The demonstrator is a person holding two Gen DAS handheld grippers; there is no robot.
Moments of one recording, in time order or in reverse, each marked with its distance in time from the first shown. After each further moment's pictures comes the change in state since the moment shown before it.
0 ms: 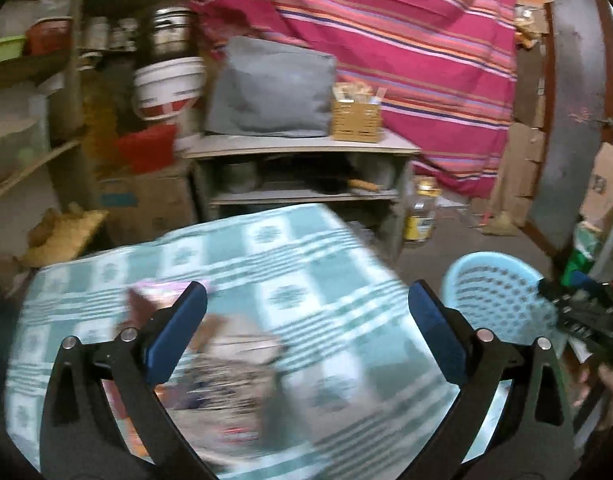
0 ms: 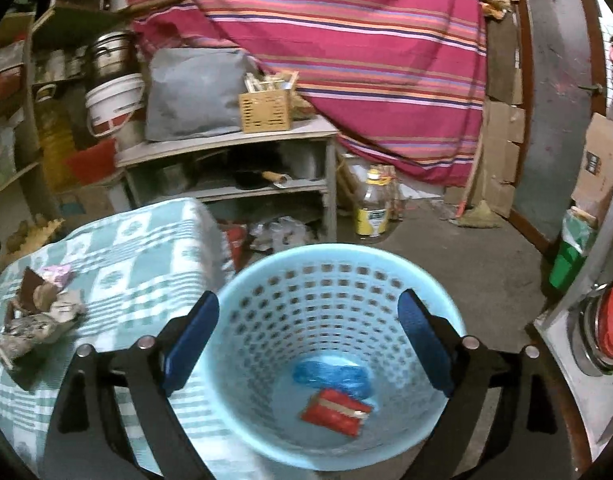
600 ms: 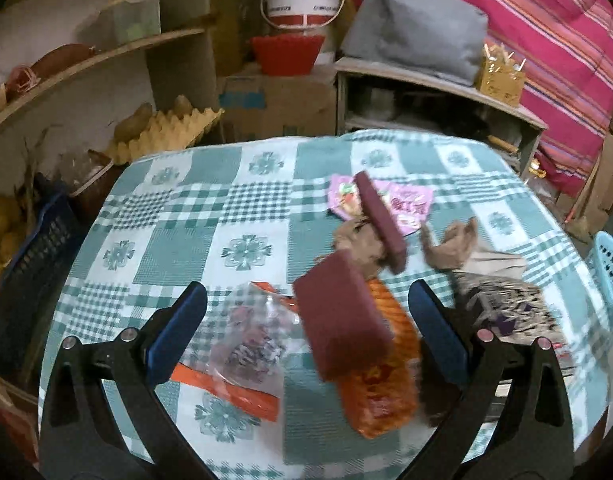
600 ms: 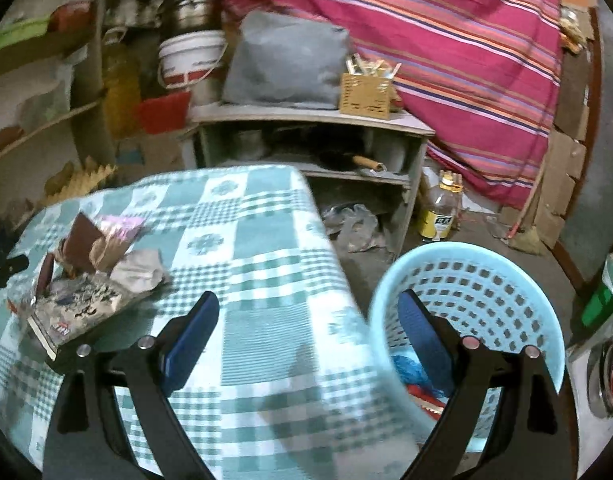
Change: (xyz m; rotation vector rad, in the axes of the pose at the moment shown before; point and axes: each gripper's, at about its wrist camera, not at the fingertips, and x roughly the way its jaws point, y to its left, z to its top) left arm 0.036 0.207 -0.082 -0.195 0.229 0.244; right arm 0.010 0.141 -0.024 -0.193 0.058 0.122
